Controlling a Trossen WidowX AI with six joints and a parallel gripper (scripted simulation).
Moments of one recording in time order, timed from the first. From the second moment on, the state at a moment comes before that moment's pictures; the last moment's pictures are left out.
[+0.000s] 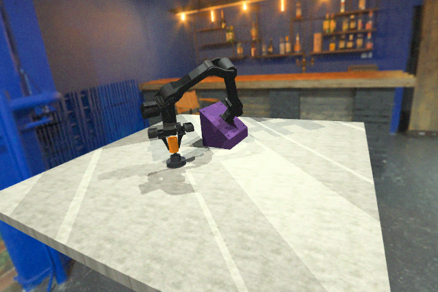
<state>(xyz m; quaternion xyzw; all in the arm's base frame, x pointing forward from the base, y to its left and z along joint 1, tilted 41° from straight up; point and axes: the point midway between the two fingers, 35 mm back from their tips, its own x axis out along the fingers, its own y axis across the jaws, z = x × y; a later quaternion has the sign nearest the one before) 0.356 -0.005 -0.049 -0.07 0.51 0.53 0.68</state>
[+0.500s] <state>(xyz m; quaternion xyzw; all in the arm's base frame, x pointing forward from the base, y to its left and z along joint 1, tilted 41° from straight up) 0.357 -0.004 -0.048 -0.07 0.50 0.53 0.68</state>
